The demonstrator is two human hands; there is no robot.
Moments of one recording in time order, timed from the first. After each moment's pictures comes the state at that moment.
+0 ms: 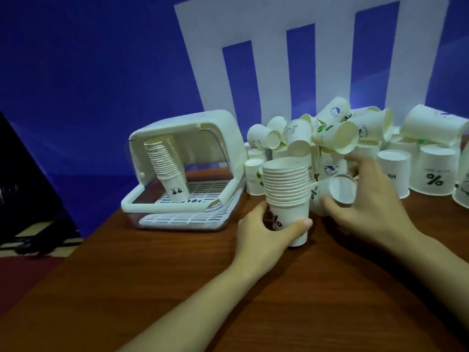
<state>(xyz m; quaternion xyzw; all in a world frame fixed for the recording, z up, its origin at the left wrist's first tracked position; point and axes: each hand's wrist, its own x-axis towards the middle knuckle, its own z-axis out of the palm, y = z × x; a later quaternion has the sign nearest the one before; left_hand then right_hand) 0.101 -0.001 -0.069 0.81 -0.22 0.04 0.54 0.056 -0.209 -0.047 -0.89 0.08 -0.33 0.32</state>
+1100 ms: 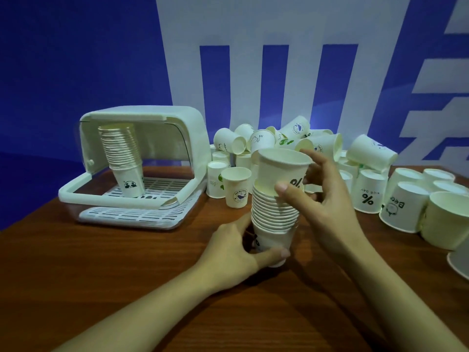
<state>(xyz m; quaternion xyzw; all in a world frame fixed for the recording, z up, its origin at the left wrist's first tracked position) 0.091 -0.014 -0.070 0.80 -0.37 0.00 0.47 0.024 -0.185 -0.010 -0.76 -0.03 -0.36 0.54</state>
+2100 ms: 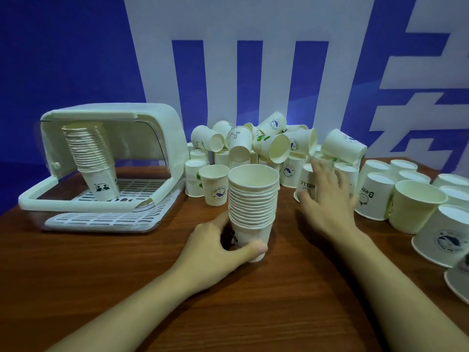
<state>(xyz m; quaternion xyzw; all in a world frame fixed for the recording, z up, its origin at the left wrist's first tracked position) 0.092 -0.012 -0.072 0.81 -0.36 0.00 0.46 0.051 -0.269 -0.053 -0.90 0.23 -0.30 0.21</state>
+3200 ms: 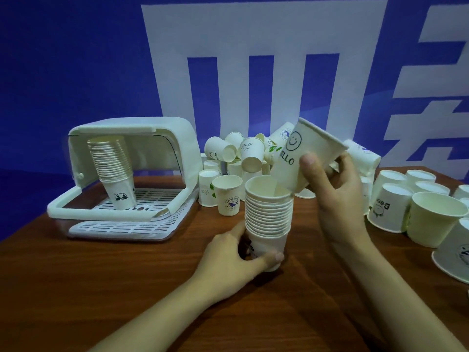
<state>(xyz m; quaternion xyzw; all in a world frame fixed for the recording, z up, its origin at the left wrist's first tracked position) 0.092 -0.019 -0.074 0.82 -0.34 -0.02 0.45 0.019 -0.192 0.014 -0.63 -0.06 -0.42 0.65</state>
